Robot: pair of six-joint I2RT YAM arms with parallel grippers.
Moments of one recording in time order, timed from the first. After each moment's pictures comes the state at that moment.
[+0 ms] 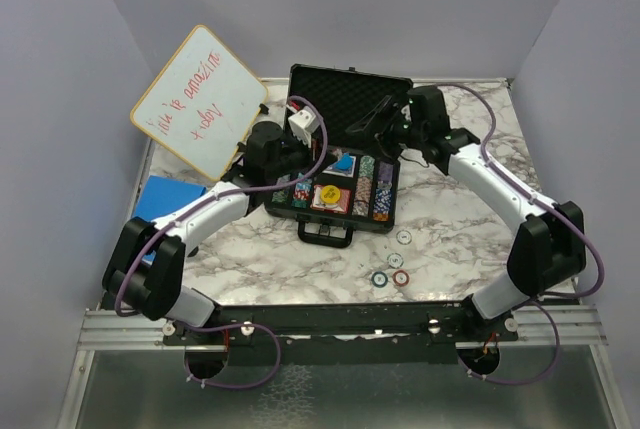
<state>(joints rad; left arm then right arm) -0.53 1.49 0.91 0.37 0.43 -0.32 0.43 1.58 1.28 -0.29 -0.31 1.08</state>
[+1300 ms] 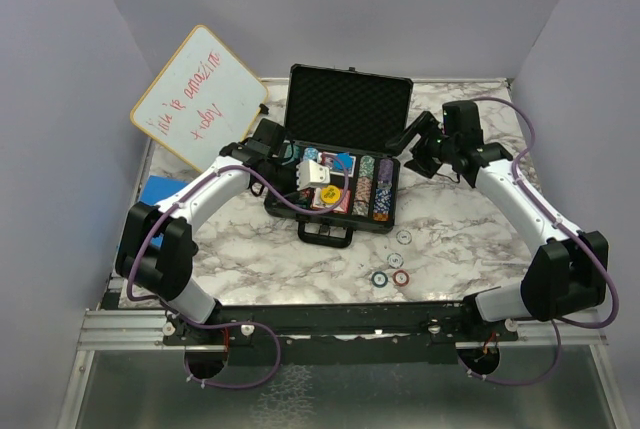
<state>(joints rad) -0.45 1.57 1.16 -0.69 0.53 1.00 0.25 1.40 1.12 -0.43 -0.20 0.93</state>
